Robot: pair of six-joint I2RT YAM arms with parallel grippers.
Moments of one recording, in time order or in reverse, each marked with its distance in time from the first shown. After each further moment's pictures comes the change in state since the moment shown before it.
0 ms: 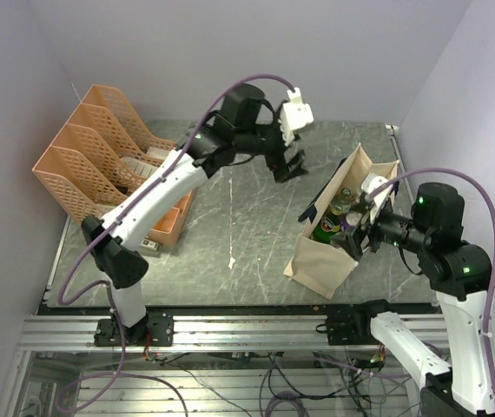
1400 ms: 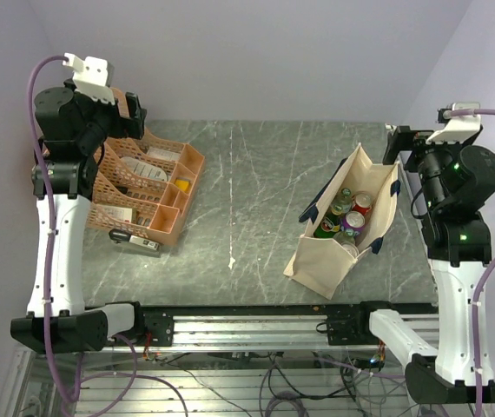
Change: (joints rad) left arm 0.855 -0.588 -0.498 0.193 -0.320 -0.283; right arm -0.199 0.167 0.115 0.683 0.697 0.426
